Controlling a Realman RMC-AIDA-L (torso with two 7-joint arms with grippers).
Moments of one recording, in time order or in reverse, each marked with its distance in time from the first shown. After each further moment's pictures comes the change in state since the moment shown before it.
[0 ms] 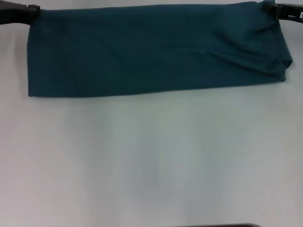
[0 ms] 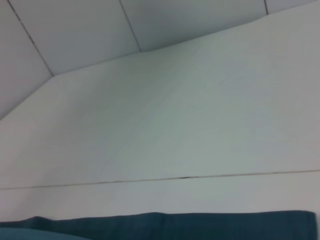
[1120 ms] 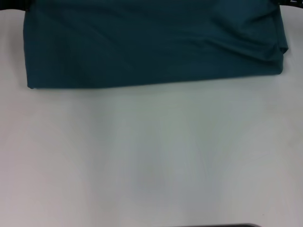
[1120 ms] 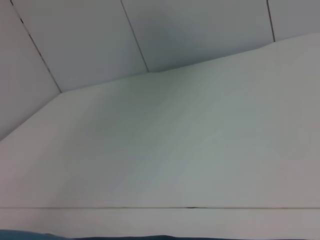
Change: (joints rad) left arm -0.005 -0.007 0.001 -0.062 -0.006 -0.005 -0.025; right arm 0.013 -0.006 -0.019 0.036 0.039 0.013 -0.002
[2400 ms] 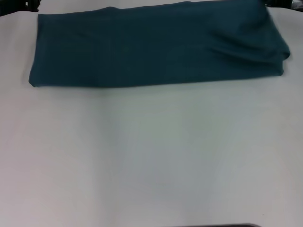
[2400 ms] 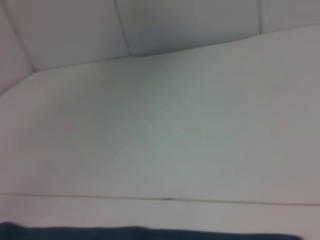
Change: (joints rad) left arm 0.004 -0.091 0.031 -0.006 0.004 -0.212 0.007; right arm 0.032 0.022 -0.089 -0.036 0.001 -0.185 -0.015
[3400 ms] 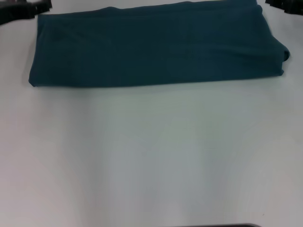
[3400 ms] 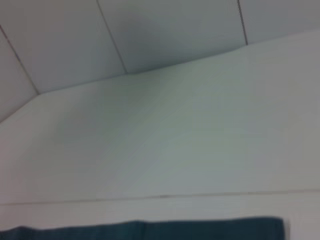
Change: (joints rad) left arm 0.181 -0.035 0.041 -0.212 -0.173 0.266 -0.111; right arm -0.111 -0.024 0.003 0.032 0.122 0.131 -0.046
